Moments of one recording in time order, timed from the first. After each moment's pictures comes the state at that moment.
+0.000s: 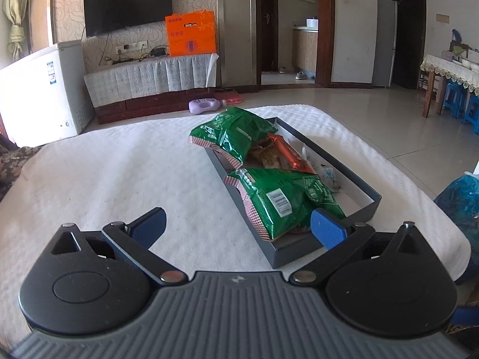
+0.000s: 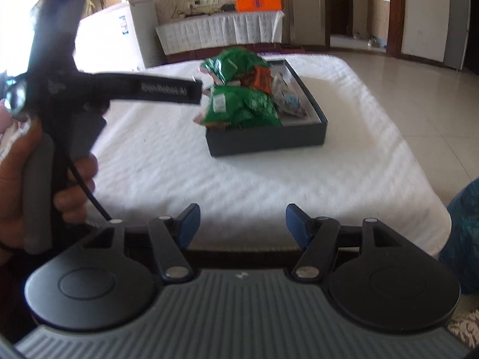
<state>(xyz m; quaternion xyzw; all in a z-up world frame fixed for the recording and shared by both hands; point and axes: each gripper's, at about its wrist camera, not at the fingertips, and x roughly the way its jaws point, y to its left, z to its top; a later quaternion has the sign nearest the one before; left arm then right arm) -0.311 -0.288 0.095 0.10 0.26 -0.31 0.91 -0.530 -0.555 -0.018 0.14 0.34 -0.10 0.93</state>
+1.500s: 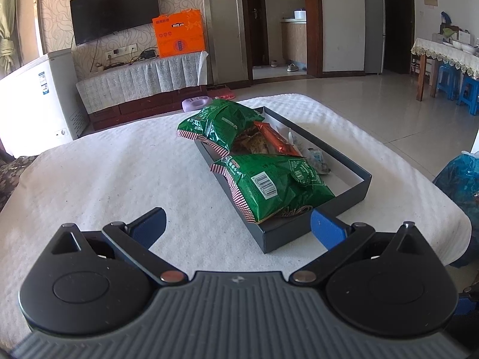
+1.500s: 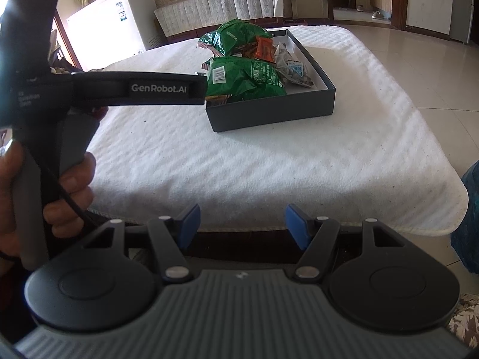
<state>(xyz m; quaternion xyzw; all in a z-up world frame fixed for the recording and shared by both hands) -0.329 -0.292 0.088 0.14 0.25 -0.33 0.90 -0.520 -0.557 -0.027 0.15 0.37 -0.08 0.91</state>
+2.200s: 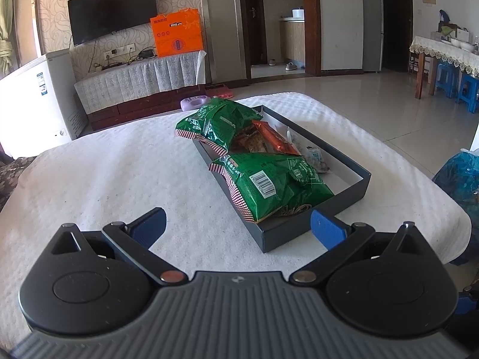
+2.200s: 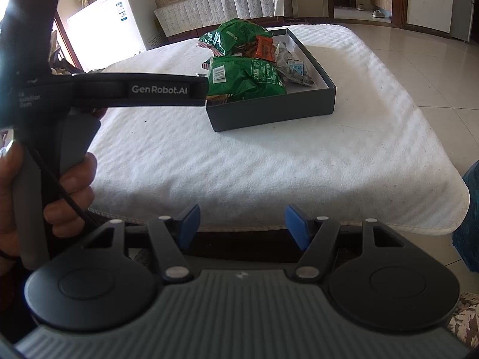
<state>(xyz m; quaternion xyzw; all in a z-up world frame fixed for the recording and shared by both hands) -0.329 -0.293 0.088 0.14 0.26 -0.33 0.90 -0.521 -0.558 -0.027 0.15 0.37 -0.08 0.91</state>
